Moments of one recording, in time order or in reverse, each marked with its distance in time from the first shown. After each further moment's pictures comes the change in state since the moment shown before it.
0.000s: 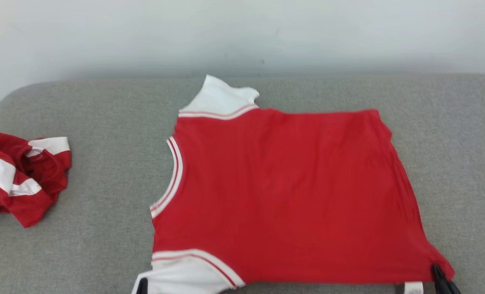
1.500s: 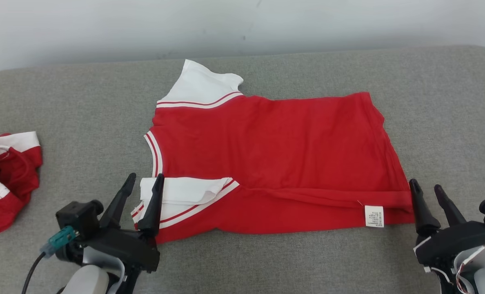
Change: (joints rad) left arm -0.569 0.091 -0.110 0.367 0.096 -0.096 0.021; right arm -0.320 0.081 -0.074 0.002 -0.100 -0.001 0.187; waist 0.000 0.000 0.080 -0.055
